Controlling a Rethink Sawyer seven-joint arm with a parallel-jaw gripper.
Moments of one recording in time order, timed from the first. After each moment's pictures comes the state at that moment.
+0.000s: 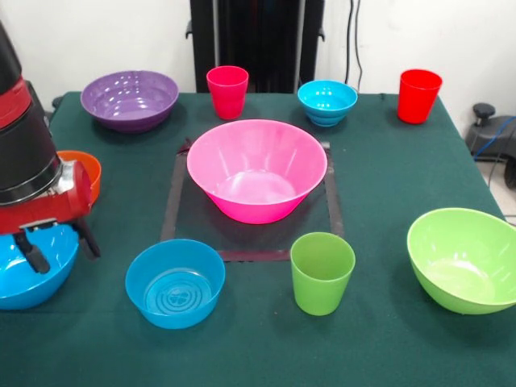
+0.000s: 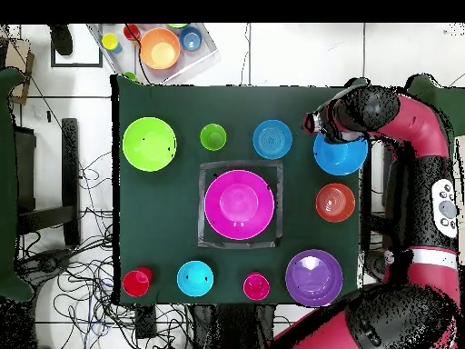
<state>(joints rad) -0.83 -0.24 0.74 0.88 -0.60 1.20 1.30</state>
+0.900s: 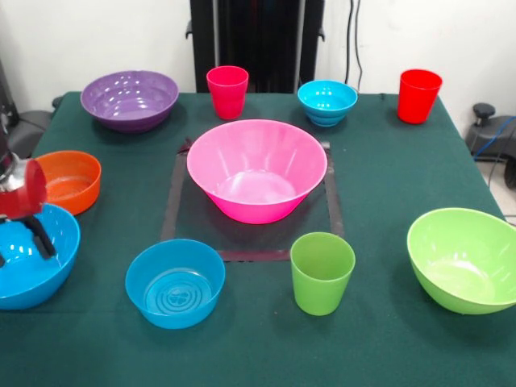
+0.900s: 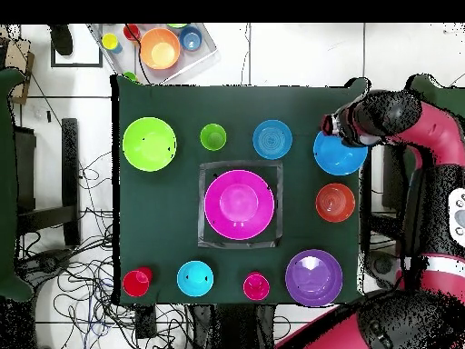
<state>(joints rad) -0.87 -0.25 0.73 0.86 -0.61 1.20 1.30</state>
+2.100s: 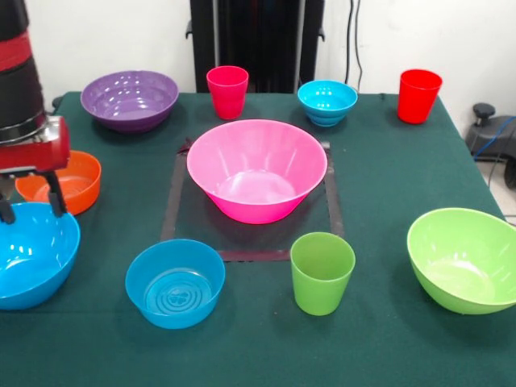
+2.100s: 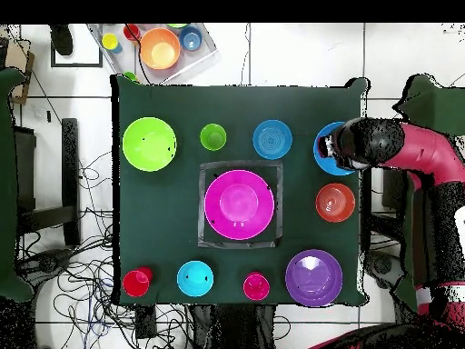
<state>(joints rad) -0.86 -0.44 0.58 1.18 -0.60 0.95 1.30</state>
